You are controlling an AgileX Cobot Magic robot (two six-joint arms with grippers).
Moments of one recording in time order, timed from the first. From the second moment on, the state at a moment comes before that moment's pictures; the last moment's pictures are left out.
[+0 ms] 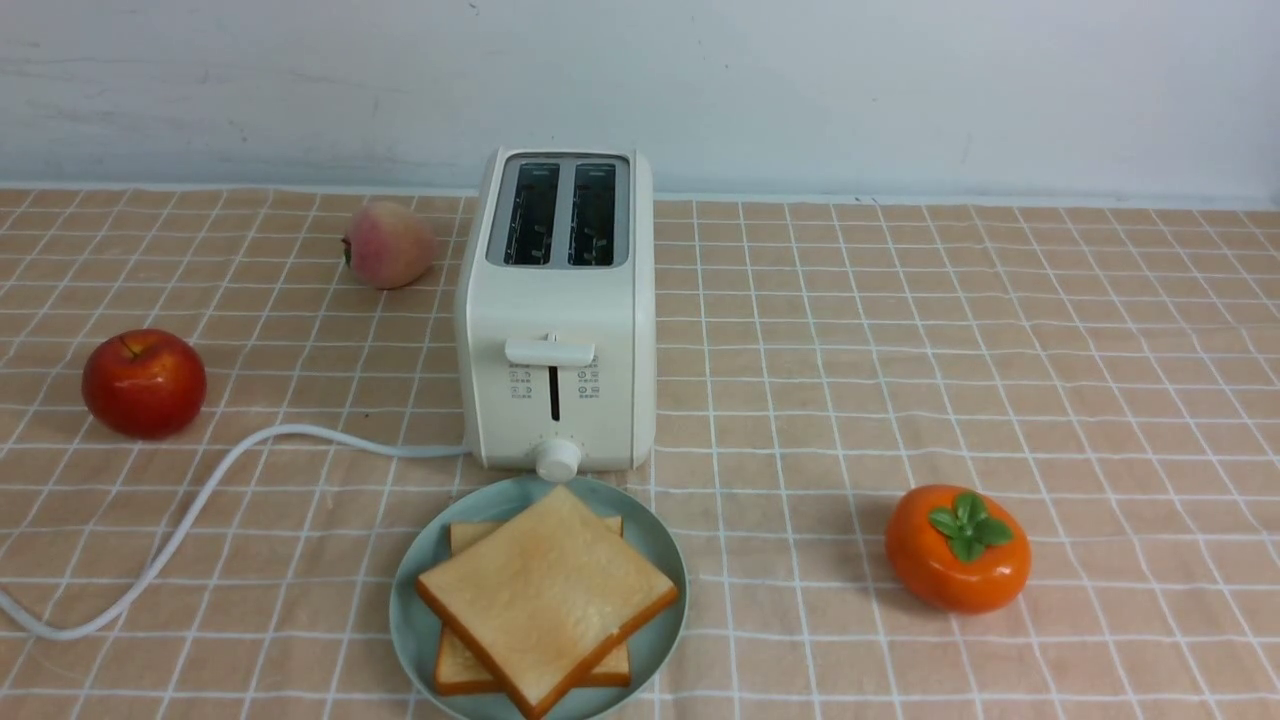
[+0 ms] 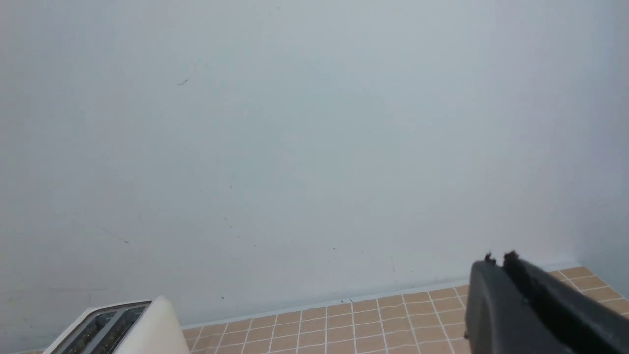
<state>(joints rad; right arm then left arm) -0.08 0.16 -0.54 0.27 0.28 -0.07 -0.33 0.35 -0.68 0.25 0.52 -0.66</state>
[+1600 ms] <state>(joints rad) -0.08 0.16 -0.54 0.27 0.28 -0.07 -0.10 -0.01 0.03 -0.05 0.39 -0.15</state>
